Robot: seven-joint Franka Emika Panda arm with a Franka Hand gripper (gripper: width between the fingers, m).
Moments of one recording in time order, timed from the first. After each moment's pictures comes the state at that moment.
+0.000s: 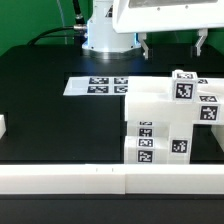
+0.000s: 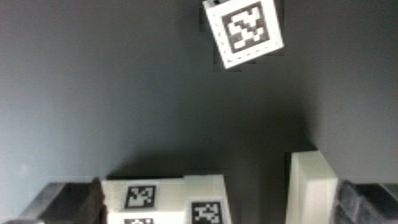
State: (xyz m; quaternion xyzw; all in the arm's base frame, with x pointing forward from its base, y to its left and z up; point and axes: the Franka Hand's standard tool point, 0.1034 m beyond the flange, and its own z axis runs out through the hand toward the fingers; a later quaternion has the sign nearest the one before) arm 0.472 0.083 0.101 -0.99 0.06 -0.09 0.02
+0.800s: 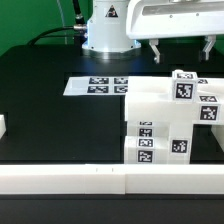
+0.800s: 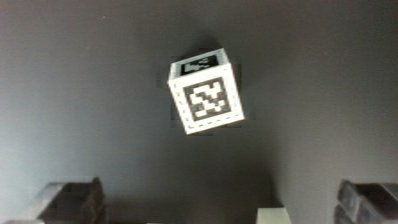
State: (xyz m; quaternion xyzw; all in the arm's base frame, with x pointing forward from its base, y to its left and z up) arm 0.451 0.104 0.087 -1.00 0.01 -0.06 0.02
